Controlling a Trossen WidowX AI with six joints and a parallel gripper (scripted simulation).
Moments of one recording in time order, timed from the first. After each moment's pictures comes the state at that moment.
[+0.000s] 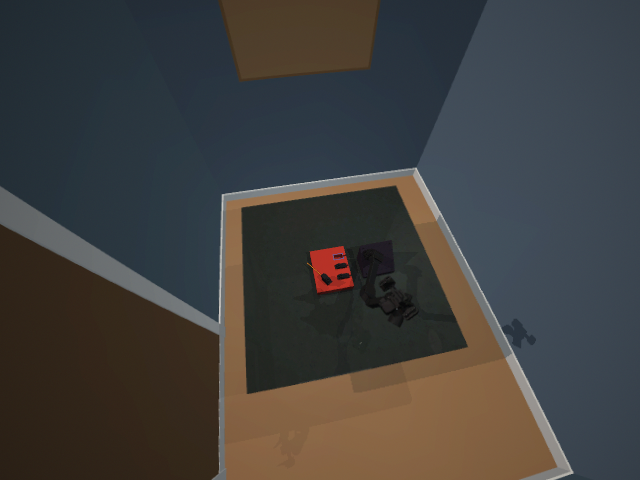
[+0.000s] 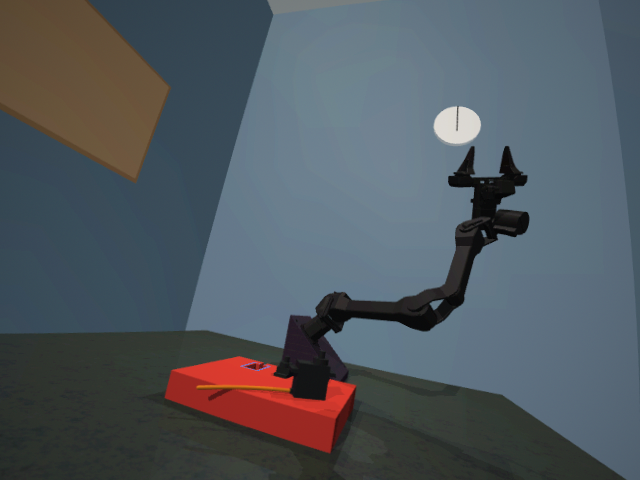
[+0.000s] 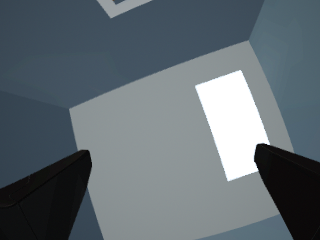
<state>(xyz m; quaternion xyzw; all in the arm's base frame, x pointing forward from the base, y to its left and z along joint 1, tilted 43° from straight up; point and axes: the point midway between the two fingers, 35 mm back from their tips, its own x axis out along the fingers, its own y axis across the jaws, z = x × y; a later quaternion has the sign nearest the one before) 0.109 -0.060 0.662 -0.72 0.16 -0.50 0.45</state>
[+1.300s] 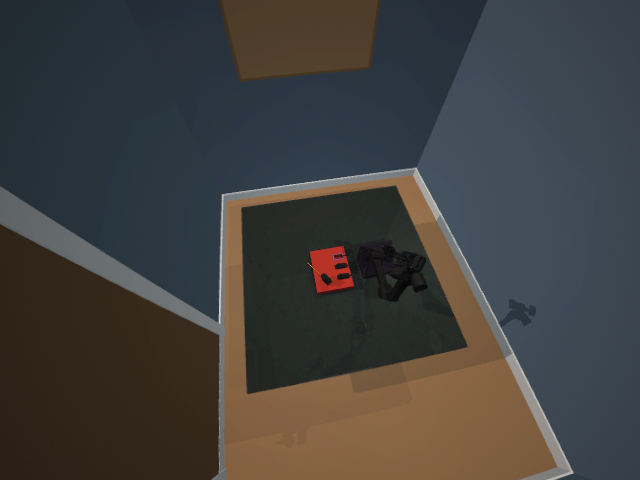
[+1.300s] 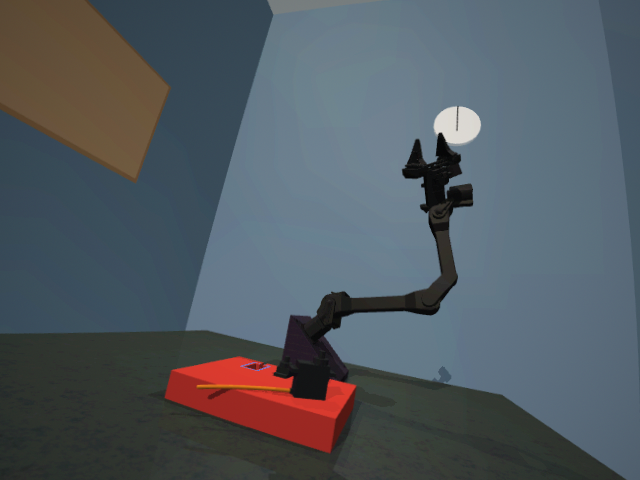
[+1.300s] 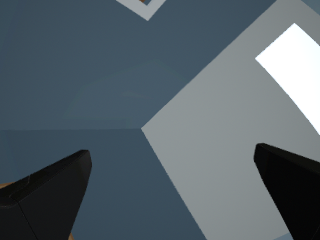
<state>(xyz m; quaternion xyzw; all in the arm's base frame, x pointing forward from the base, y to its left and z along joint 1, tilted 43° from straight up) 0.061 -0.200 0.603 -0.60 0.12 -0.45 0.65</state>
